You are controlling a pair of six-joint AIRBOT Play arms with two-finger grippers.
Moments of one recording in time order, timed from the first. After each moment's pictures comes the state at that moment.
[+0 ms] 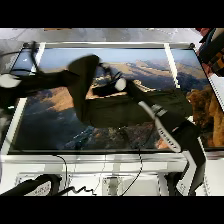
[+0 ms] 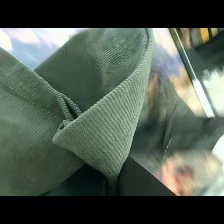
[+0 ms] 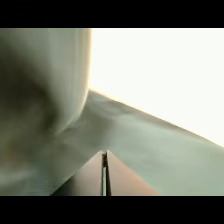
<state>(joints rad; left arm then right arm) -0.07 -1.26 1.22 0.49 -0.93 -1.05 0.48 -1.92 1.84 -1.03 0.83 1.48</state>
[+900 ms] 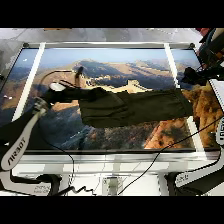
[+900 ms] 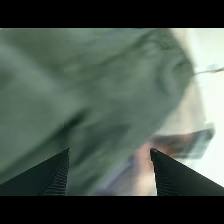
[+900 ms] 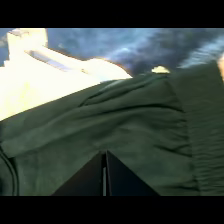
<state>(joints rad) -0.17 -1.55 1.22 0.45 -0.97 -1.00 -0.37 -1.73 1.84 -1.13 1.33 1.44</state>
